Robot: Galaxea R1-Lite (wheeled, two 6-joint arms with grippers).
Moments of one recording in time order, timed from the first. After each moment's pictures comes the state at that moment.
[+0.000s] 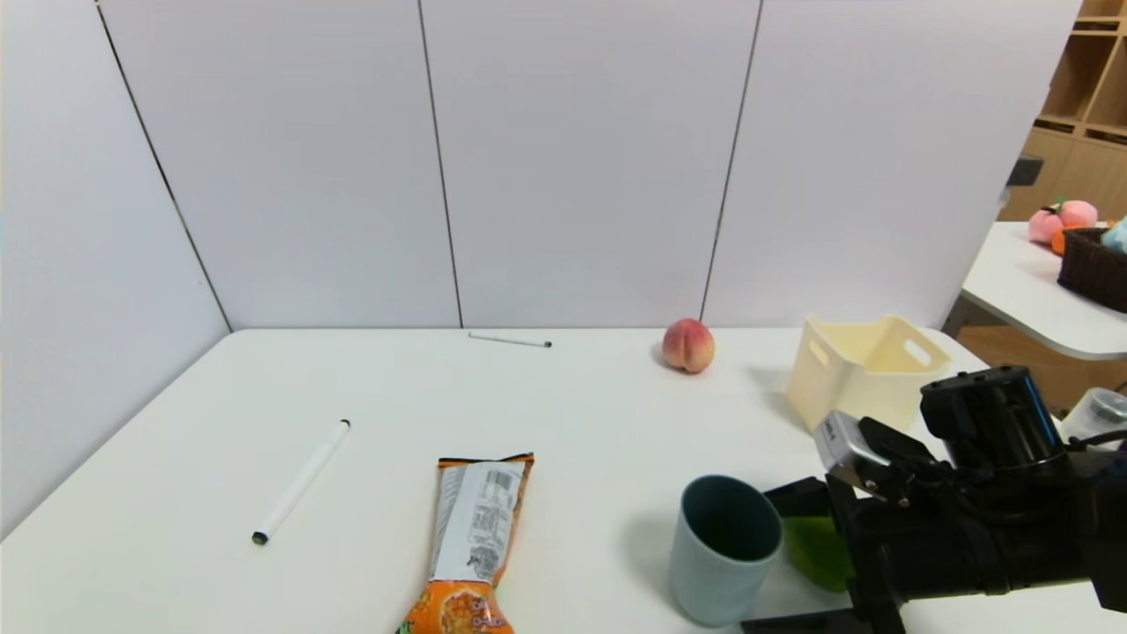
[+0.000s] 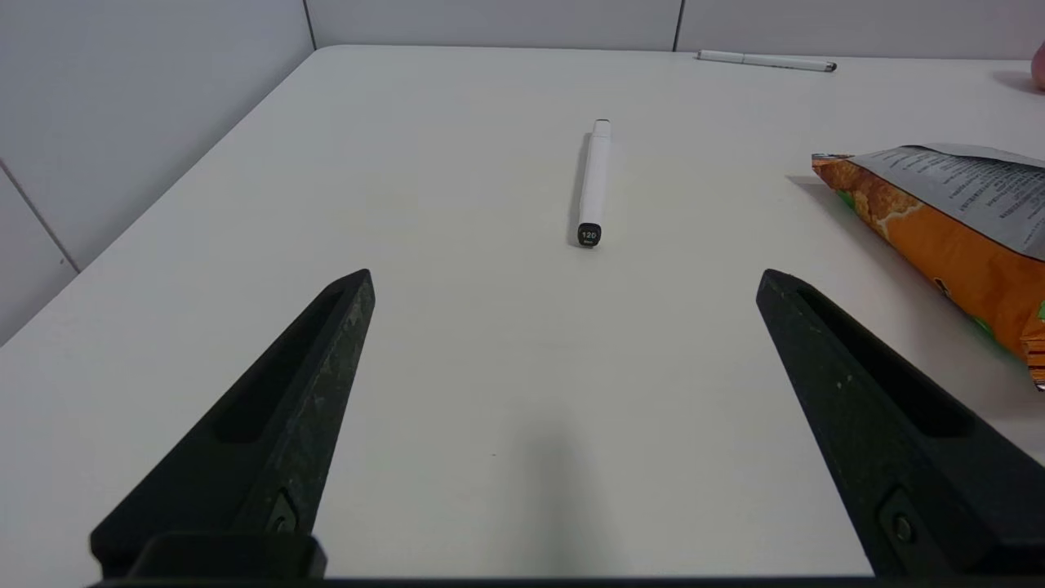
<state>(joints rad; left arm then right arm) 0.01 0.00 0.00 0.00 0.02 -0.04 0.34 1.60 -0.49 -0.32 0.81 -0.51</state>
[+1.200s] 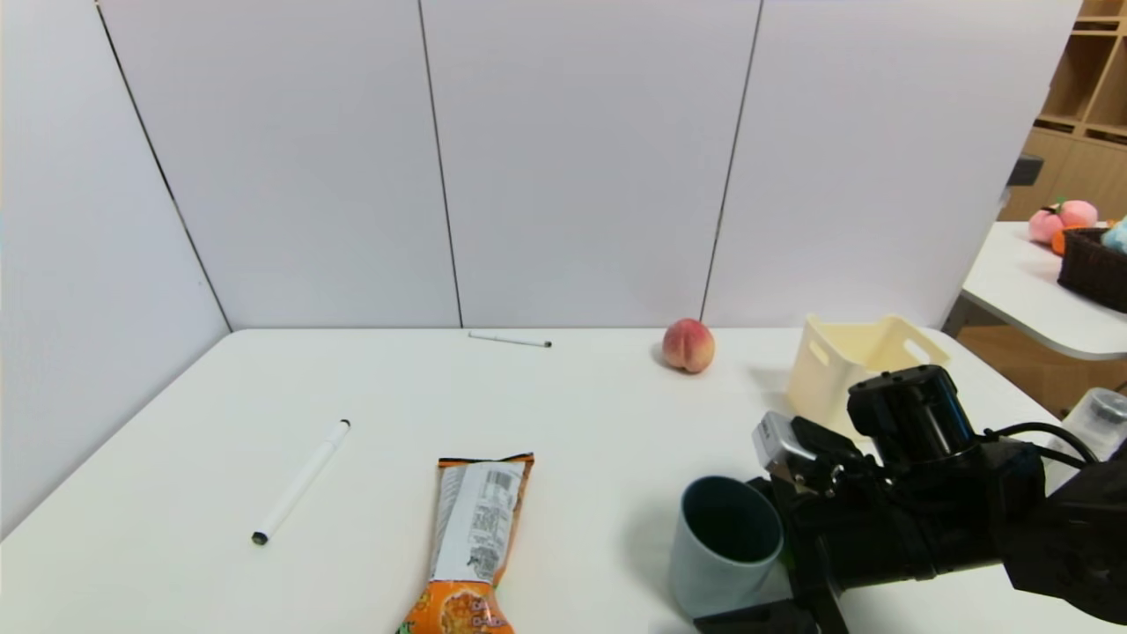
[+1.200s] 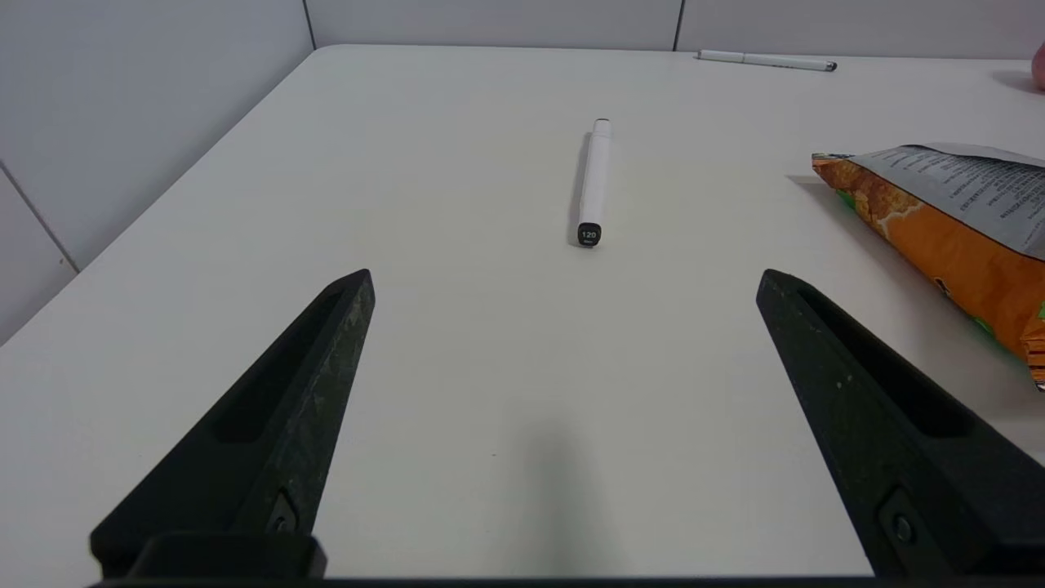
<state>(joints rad) 0.01 0.00 0.00 0.00 0.02 -0.04 0.41 1.74 -0.55 -0.40 0.82 -0.47</state>
